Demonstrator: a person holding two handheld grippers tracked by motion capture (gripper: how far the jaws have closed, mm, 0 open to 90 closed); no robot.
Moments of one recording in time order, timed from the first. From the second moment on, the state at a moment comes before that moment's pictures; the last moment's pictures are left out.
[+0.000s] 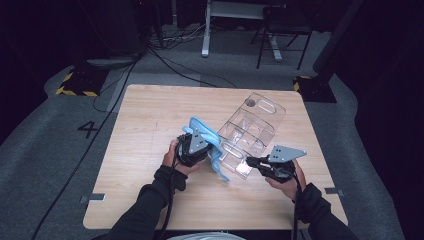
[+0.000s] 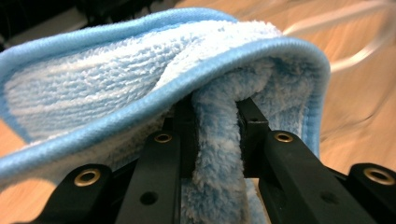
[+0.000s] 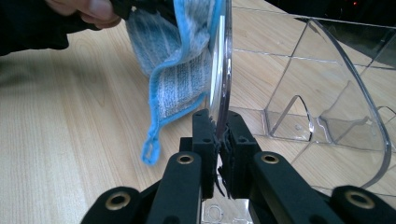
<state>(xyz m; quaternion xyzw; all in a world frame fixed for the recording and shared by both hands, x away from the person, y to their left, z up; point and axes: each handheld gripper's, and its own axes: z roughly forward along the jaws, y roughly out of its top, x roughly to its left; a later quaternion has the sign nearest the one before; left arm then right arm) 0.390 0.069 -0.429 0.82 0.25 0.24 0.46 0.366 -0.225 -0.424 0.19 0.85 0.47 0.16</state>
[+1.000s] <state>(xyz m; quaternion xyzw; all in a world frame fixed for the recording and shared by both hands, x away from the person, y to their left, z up) 0.367 -0.006 -0.481 0.88 0.14 0.16 0.43 0.368 -0.226 -0.428 0.20 0.85 0.46 0.17</state>
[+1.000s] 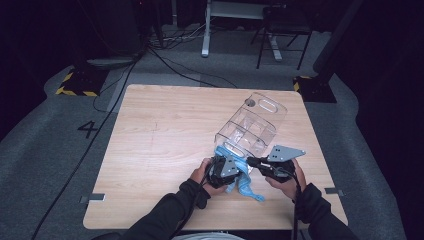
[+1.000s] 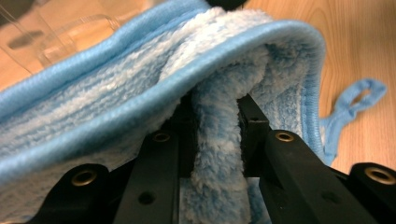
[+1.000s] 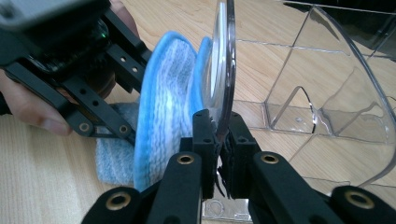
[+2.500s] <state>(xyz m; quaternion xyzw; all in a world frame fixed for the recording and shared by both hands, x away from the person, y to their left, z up) 0.367 0.006 -0.435 0.85 0.13 0.19 0.48 0.368 -0.225 -0.429 0.21 0.85 0.45 0.17</state>
